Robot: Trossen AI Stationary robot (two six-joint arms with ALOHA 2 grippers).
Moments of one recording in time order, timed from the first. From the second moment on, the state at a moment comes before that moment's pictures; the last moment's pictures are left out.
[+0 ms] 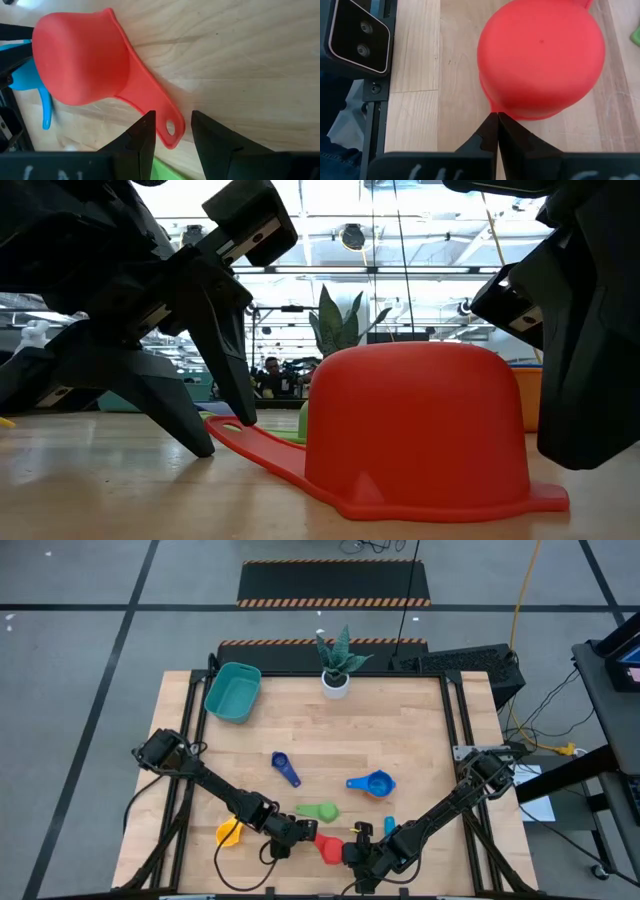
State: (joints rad) left arm -0.51 1.92 1.02 -0.04 -0.15 1.30; right arm 0.69 1.99 1.25 -0.28 0.23 0.72
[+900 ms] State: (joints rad) left arm -0.52 1.85 1.02 0.04 -0.25 0.88; right arm 0.70 1.70 1.25 -0.62 0.40 0.82
